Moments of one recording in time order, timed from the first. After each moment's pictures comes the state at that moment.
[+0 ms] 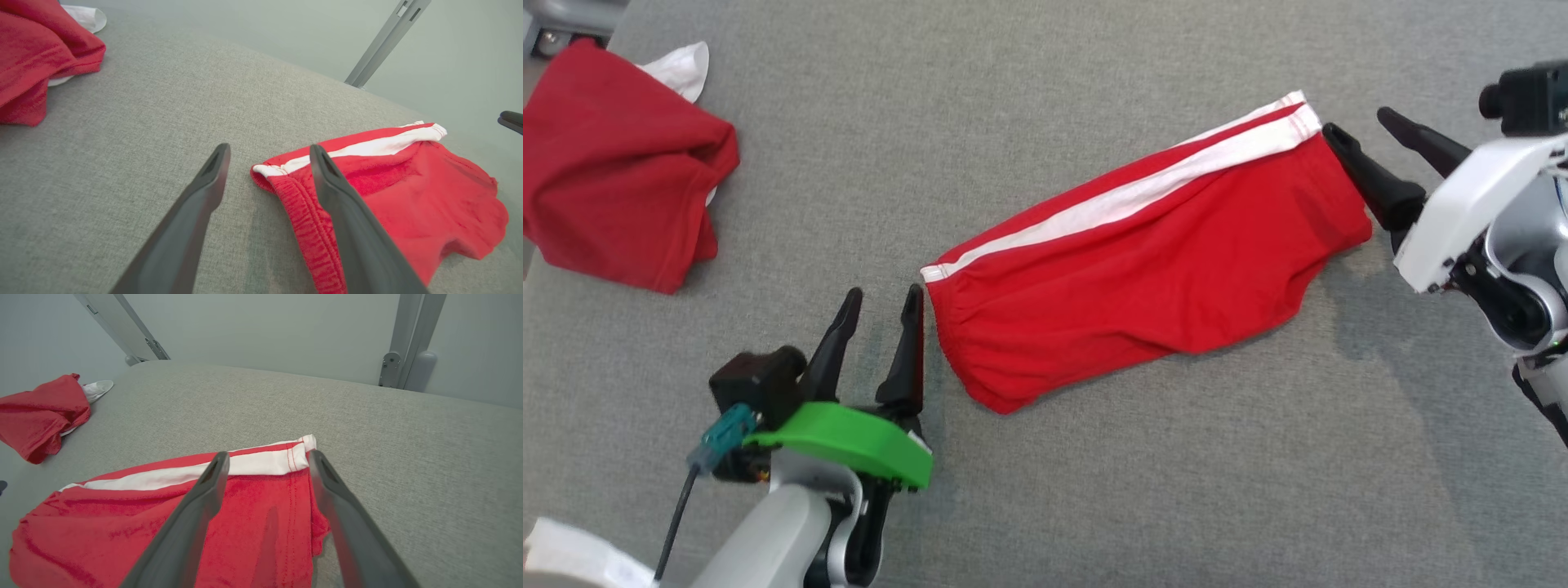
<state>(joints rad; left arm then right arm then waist) -0.33 0.32 -0.61 0.12 -0.85 0.21 -0.22 -0.67 -0.56 0.40 0.22 0.84 0.13 0.29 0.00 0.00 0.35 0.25</state>
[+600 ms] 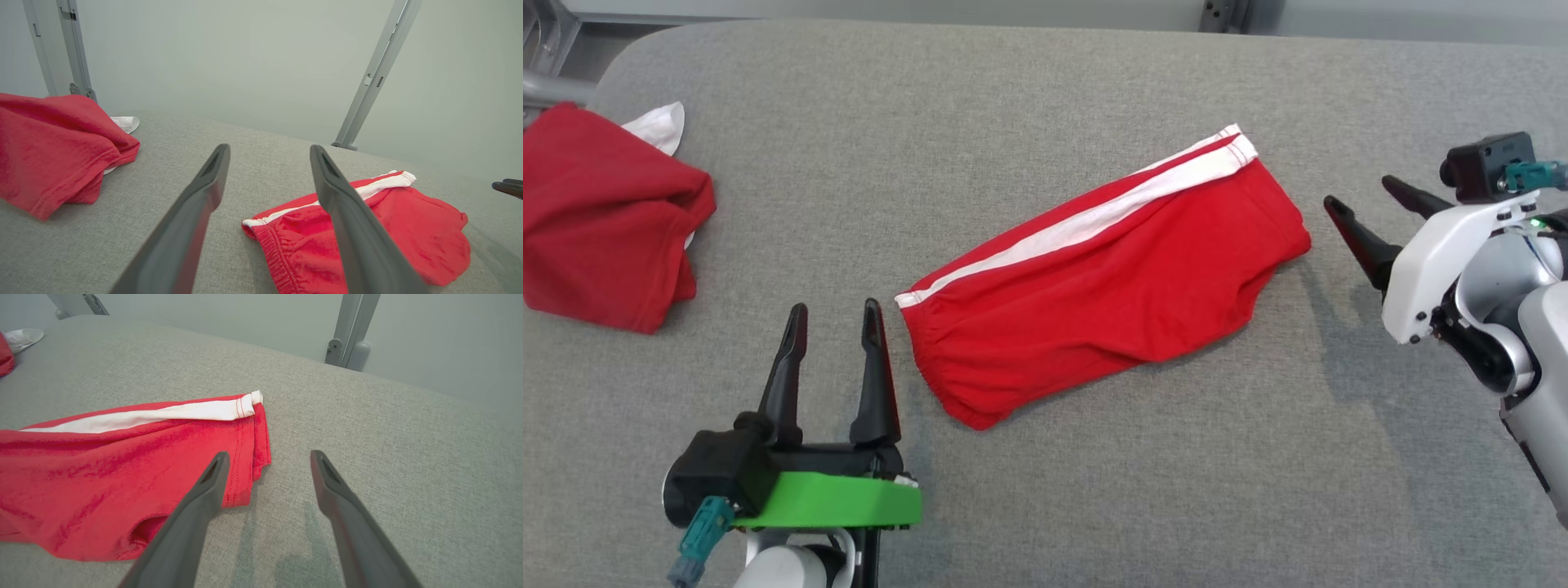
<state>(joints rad) -0.10 0.23 -0.40 -0.11 -0.53 0.24 -0.26 -0.55 -0.50 0.33 0.26 0.57 0.13 0.33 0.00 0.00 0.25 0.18</state>
